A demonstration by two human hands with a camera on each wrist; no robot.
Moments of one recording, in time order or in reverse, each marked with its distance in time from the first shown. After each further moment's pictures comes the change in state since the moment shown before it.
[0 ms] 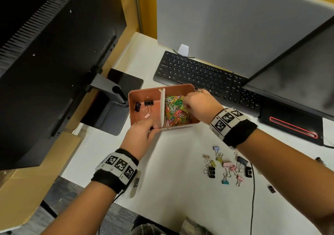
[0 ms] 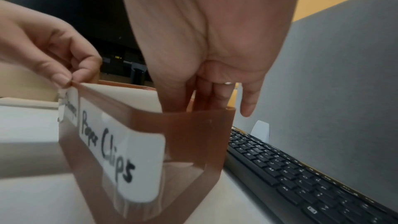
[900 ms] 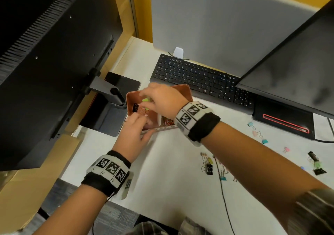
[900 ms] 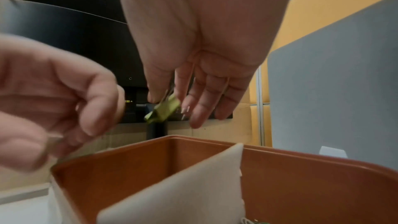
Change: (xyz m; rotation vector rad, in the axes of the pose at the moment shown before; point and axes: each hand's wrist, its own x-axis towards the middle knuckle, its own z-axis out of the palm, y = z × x) left_hand -0.012 0.007 -0.021 0.031 0.103 0.139; right_hand 0.015 -0.079 -0.042 0.349 0.195 -0.197
